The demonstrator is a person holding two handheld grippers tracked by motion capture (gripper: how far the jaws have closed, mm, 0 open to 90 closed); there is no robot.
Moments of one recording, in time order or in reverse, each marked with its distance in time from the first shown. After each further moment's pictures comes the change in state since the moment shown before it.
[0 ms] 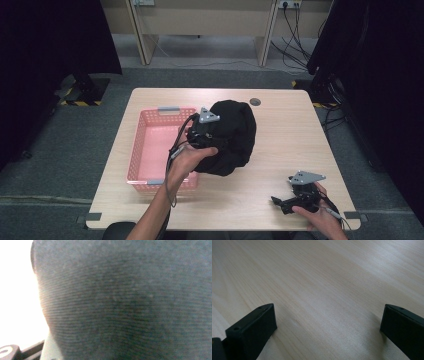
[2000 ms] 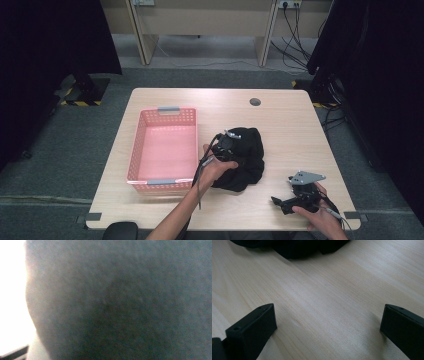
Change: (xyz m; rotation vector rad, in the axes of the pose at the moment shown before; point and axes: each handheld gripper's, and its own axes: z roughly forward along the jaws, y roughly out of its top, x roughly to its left) left arm -0.012 -0.058 0.115 0.266 0.025 -0.104; right arm 0.000 0.000 0.000 0.001 0.002 -0.002
